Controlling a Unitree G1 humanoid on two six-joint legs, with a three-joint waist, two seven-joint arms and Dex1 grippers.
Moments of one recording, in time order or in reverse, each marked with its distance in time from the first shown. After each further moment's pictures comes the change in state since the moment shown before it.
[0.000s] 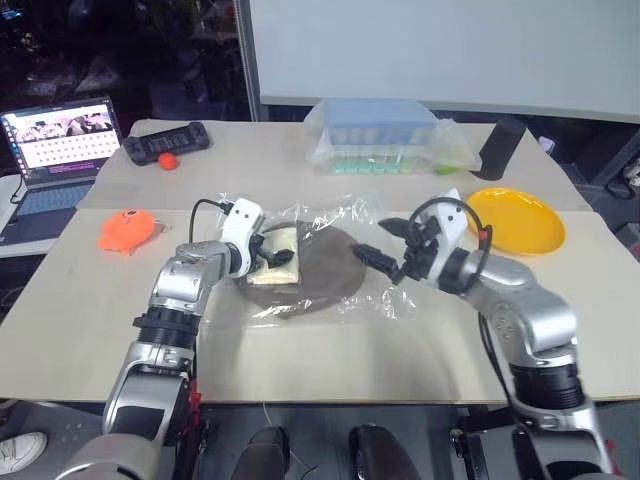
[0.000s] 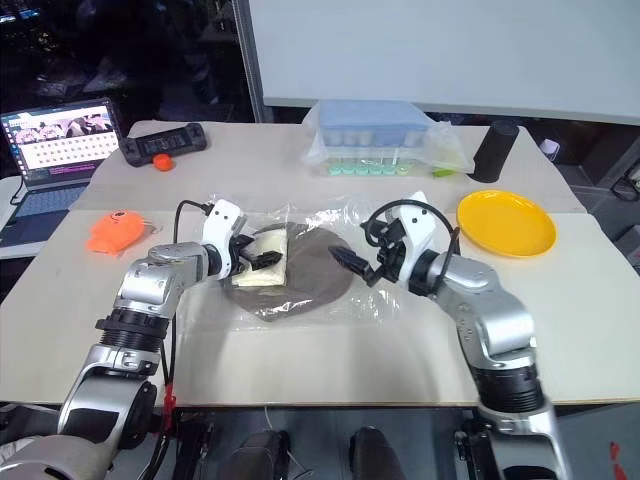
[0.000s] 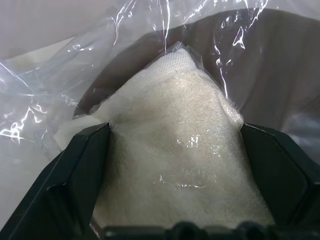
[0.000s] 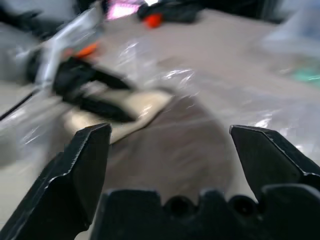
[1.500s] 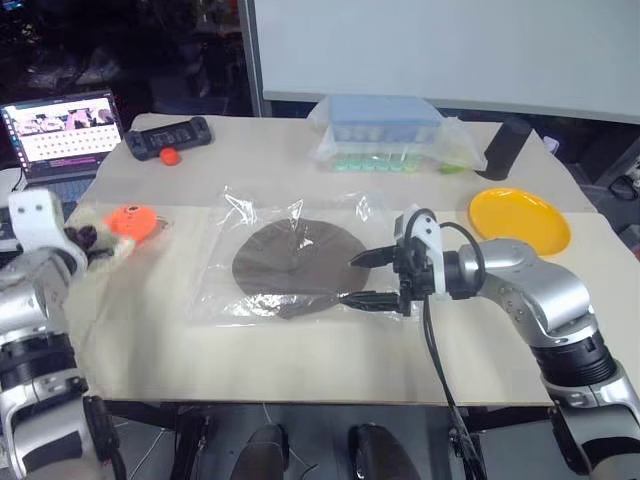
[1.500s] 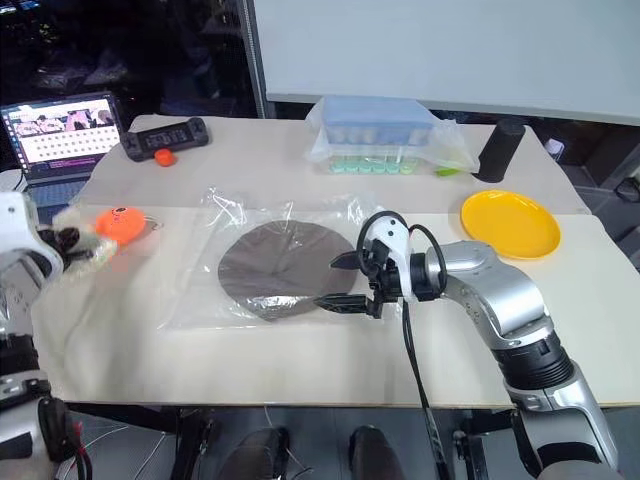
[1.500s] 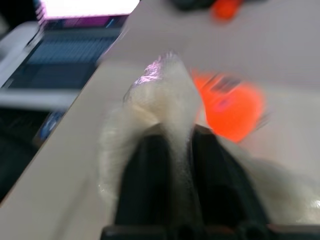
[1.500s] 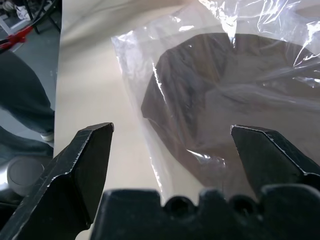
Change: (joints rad) left arm 0.232 0.303 0.565 0.011 -0.038 -0.057 0.364; right arm -0.136 -0.053 0.179 0.115 -0.029 -0.057 0.247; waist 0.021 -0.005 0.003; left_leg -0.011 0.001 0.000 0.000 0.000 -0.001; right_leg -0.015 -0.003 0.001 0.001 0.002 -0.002
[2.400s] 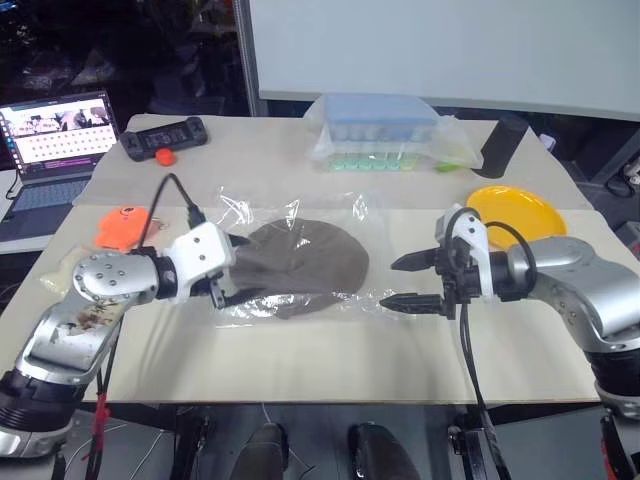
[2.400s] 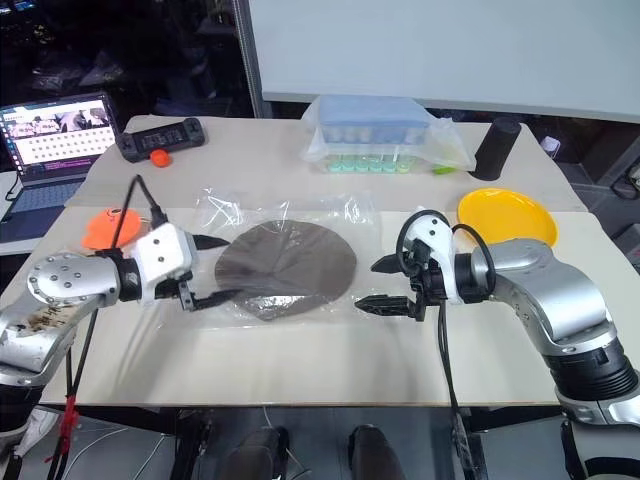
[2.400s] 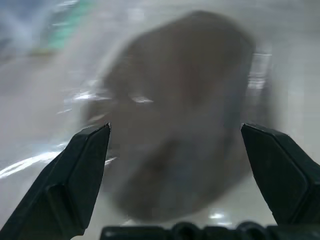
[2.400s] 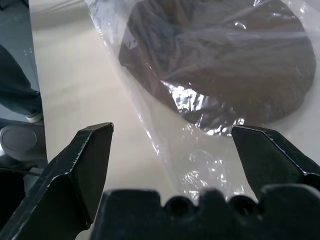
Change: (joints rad) left arm 0.148 0.268 -0.574 -0.725 -0.094 -0.253 -0.733; right arm 0.079 -0.202 -0.089 -0.039 0.042 0.071 0.029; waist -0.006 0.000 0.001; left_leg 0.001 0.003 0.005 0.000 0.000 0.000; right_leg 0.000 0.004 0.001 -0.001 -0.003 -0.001
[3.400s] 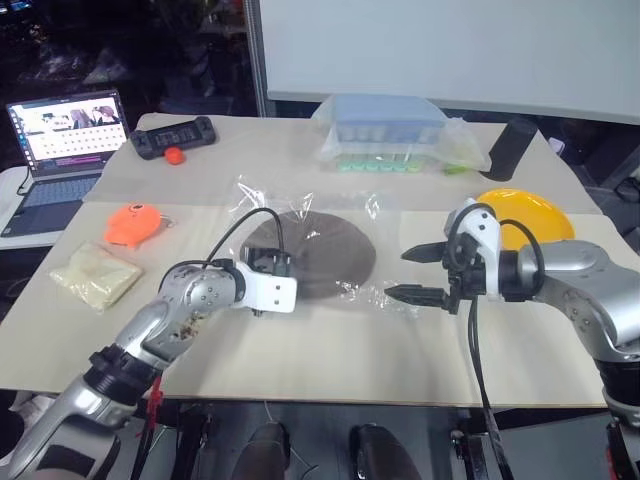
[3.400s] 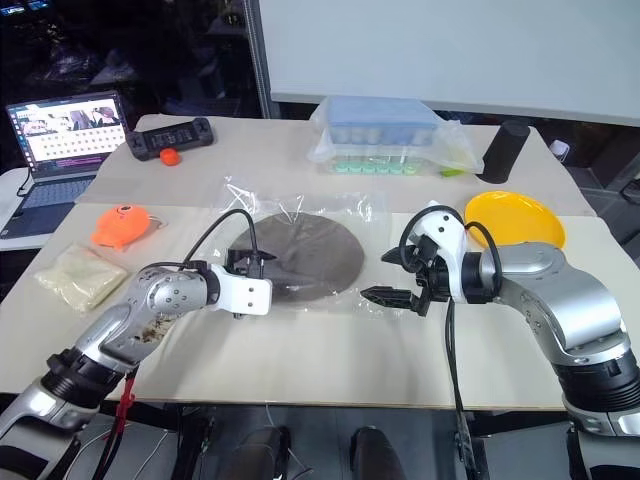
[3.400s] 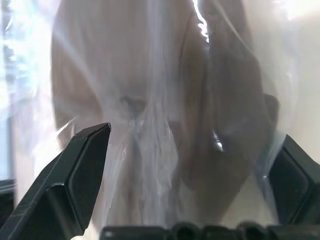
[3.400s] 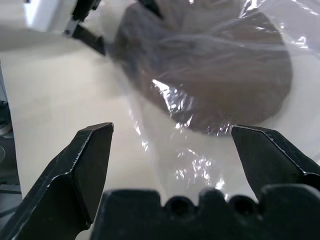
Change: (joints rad) left arm -0.208 -0.227 -0.357 0.376 0.704 -0.423 0.234; right arm 0.030 -0.008 -0.059 -0.061 0.018 0.023 -0.120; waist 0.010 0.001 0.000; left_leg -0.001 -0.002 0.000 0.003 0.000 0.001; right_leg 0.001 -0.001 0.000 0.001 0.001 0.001
